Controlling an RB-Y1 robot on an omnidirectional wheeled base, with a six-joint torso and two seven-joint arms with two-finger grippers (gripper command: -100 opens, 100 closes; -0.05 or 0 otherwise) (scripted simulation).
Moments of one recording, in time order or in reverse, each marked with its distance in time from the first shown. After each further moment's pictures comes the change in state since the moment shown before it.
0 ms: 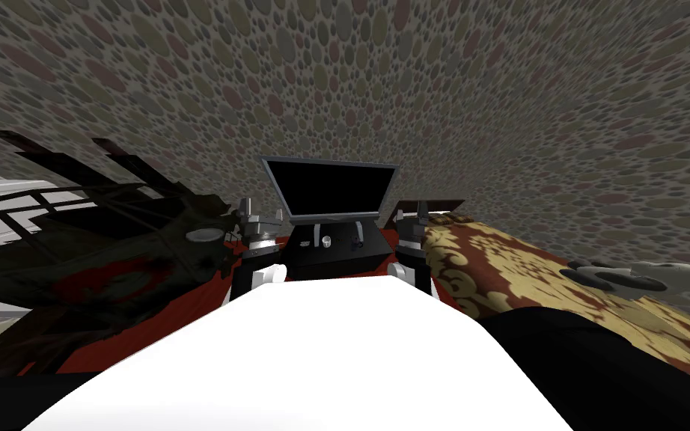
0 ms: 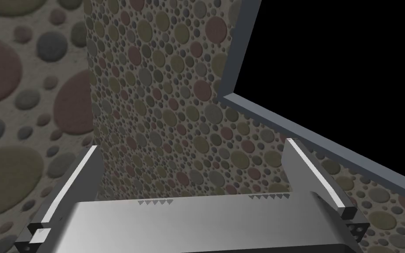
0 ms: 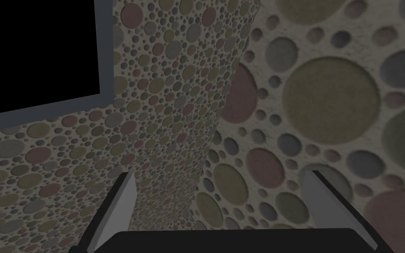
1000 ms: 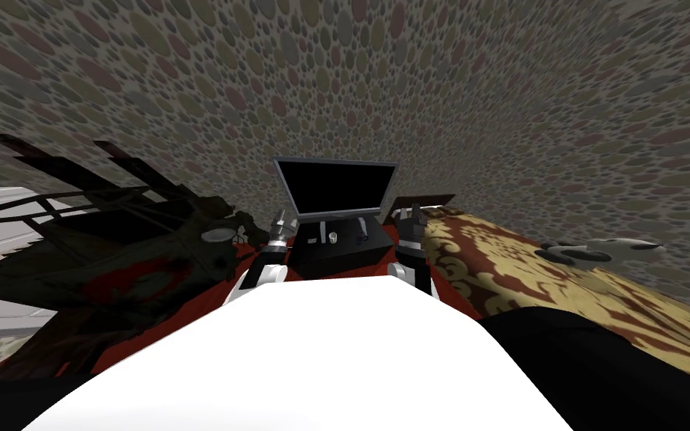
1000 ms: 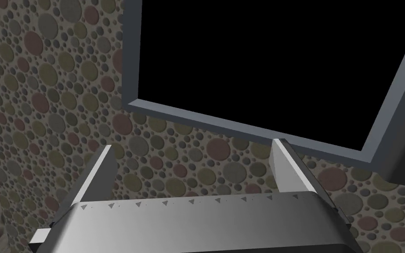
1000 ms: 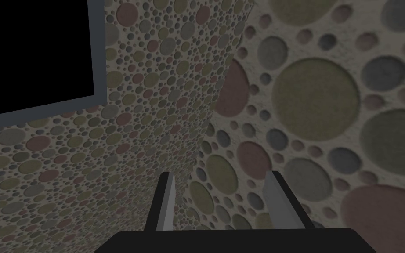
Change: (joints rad) left arm -0.064 0.193 -0.044 0.171 0.025 0.160 0.008; right arm 0.000 0.000 0.000 0.000 0.000 0.000 0.000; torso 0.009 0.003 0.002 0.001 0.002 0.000
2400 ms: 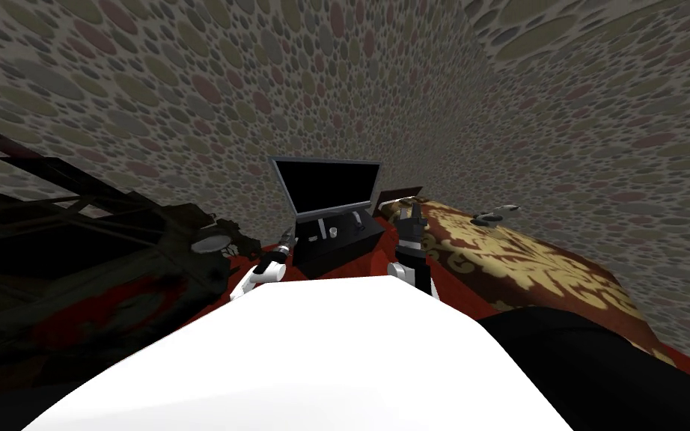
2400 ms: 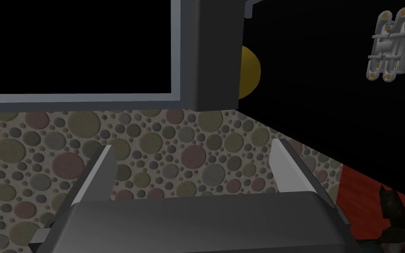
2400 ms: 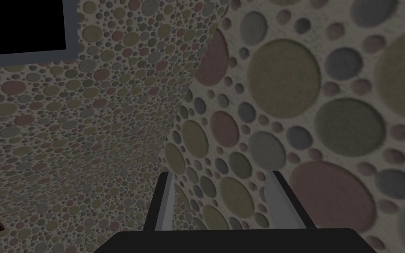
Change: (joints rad) left arm -0.129 0.115 0.034 0.380 0.057 0.283 0.057; right arm 0.000 0.000 0.000 0.000 0.000 0.000 0.000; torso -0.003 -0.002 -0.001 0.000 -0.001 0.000
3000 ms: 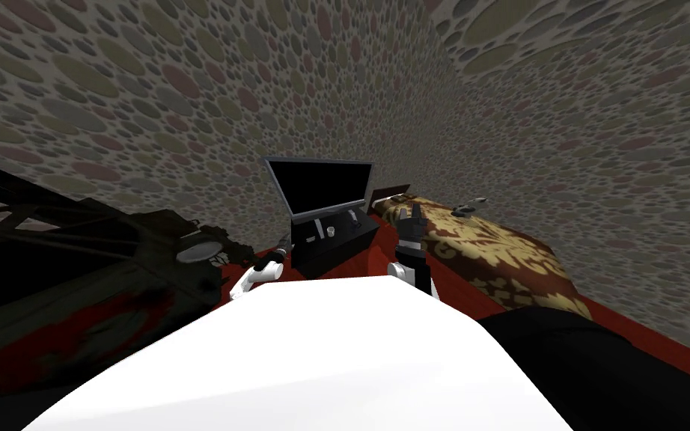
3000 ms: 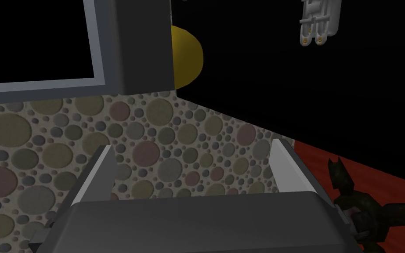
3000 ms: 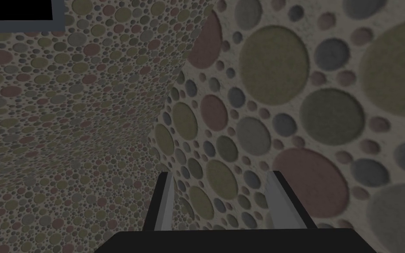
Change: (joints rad) left arm -0.055 0.024 0.045 0.155 0.014 0.115 0.023; right arm 0.000 0.000 0.000 0.000 0.000 0.000 0.000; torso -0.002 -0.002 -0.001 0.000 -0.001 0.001
